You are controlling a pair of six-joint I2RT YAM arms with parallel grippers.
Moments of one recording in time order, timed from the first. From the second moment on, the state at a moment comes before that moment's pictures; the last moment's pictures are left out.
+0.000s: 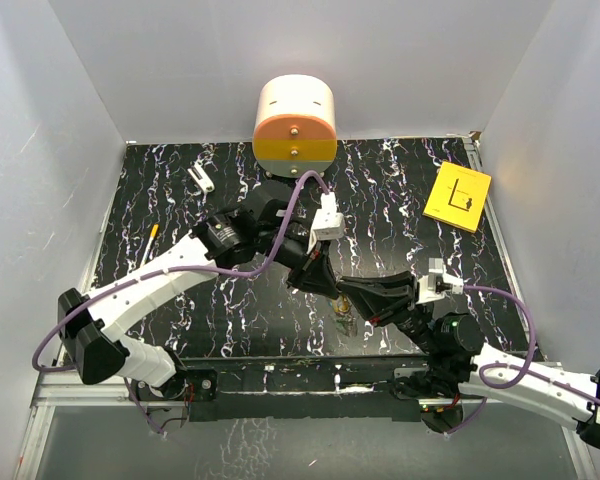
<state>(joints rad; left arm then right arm) -0.91 1.39 1.34 -0.52 0.96 0.08 1.09 0.43 0.11 0.91 0.10 0.44</state>
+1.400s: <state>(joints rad) -0.89 1.57 1.64 -1.05 0.99 0.49 1.09 0.38 0.52 -0.10 -0.03 0.30</state>
